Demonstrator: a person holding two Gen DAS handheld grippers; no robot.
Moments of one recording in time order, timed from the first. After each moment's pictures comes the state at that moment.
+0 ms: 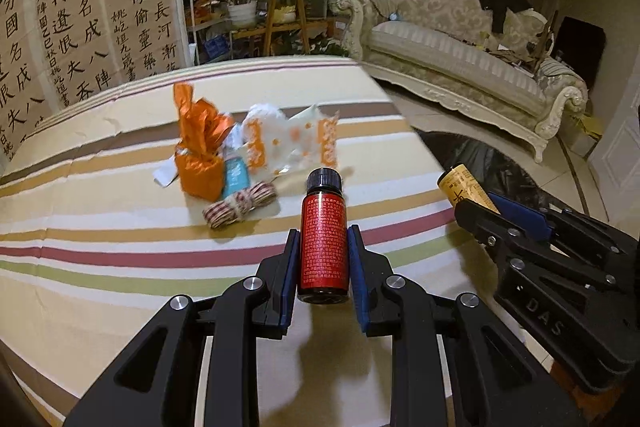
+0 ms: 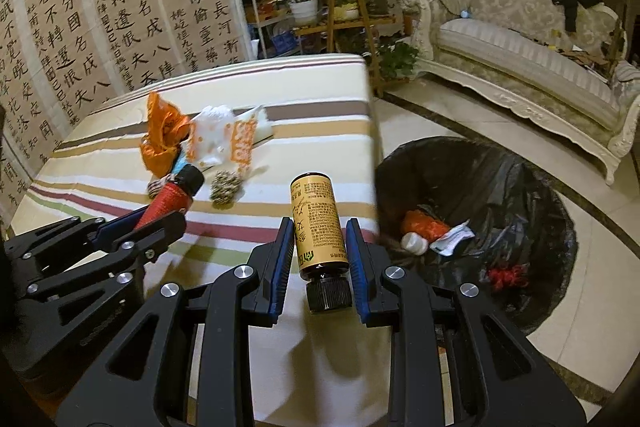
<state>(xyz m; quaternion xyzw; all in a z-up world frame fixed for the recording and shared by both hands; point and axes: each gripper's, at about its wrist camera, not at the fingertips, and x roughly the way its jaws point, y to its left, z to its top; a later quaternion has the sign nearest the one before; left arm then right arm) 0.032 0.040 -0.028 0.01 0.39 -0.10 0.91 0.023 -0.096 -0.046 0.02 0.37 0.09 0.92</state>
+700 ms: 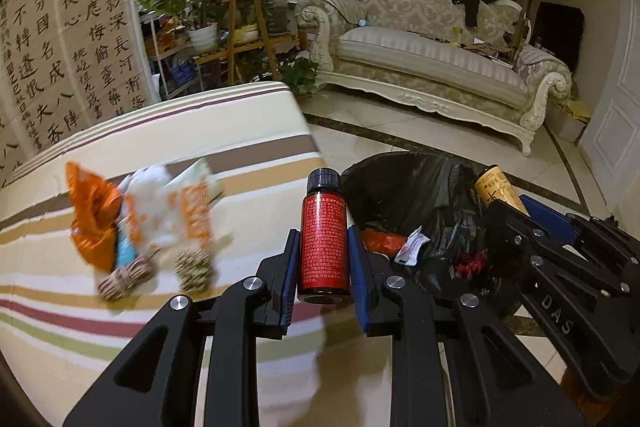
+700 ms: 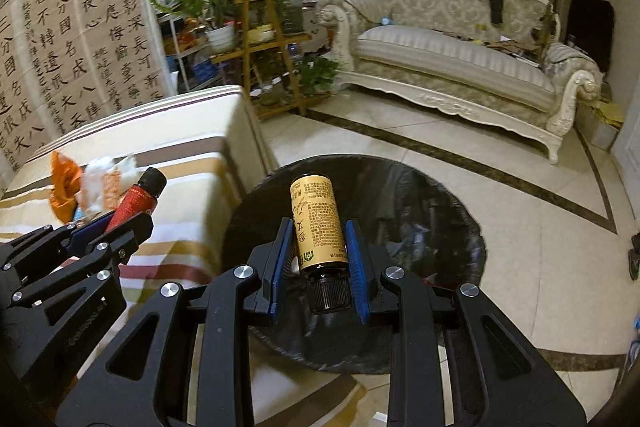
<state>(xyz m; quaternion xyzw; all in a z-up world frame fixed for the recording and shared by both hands) 0.070 -0.054 -0.030 0.05 0.37 -0.13 0.92 0.037 -0.190 -0.045 0.04 0.34 -0.04 0.94</state>
